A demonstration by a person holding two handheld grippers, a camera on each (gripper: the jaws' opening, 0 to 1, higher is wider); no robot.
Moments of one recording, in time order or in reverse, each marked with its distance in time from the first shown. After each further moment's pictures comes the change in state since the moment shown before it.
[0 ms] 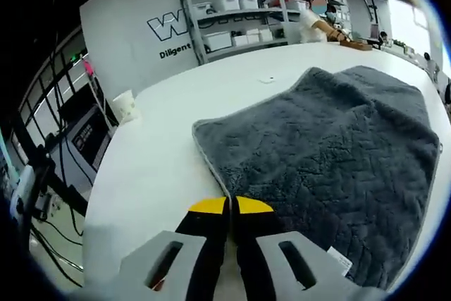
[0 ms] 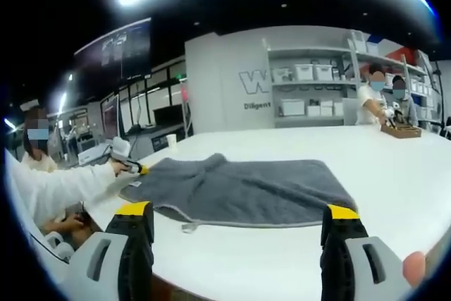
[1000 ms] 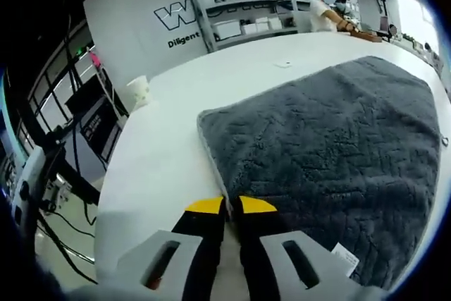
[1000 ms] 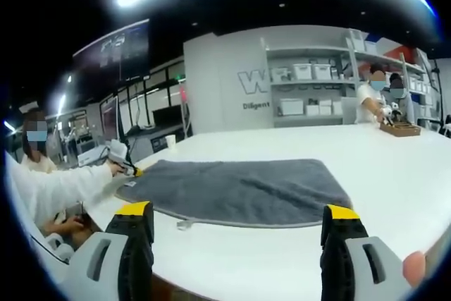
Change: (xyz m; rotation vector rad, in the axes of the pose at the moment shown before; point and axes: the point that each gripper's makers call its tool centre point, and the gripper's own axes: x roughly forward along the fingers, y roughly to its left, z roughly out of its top) left arm -0.007 0.027 -0.024 -0.013 0.067 0.049; right arm -0.005 -0.003 0.001 0.009 -0.001 -0.004
